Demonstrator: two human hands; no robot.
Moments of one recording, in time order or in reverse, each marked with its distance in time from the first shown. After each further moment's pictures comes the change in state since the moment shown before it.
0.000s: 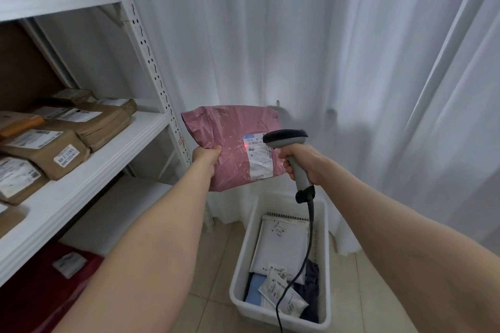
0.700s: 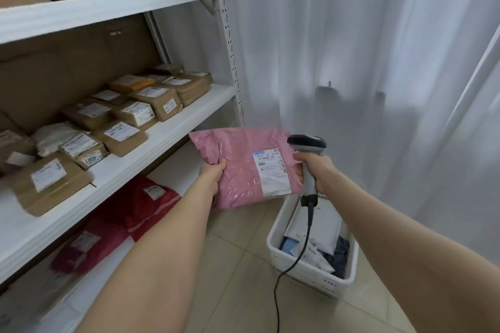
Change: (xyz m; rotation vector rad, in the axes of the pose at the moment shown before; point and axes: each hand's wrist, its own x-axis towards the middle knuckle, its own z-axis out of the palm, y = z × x) left_hand -0.188 -0.098 -0.201 -0.033 0.077 -0.132; right_hand -0.153 0.097 0.097 0.102 0.086 0.014
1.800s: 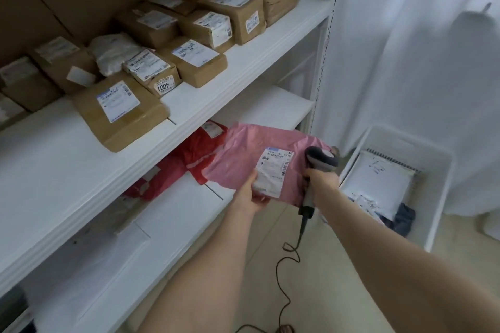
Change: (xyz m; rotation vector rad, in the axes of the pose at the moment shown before) left_hand 0.094 -0.167 -0.163 -0.831 -0.073 -0.592; right_hand 0.034 0.185 0.253 -0.013 0.206 0.366
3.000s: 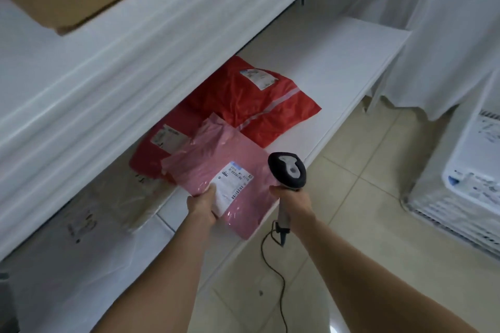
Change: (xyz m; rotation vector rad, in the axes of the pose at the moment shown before) left_hand 0.227 0.148 -0.305 0.282 0.491 0.303; right_hand 0.114 0.271 0.262 -0.110 -0.327 -0.035
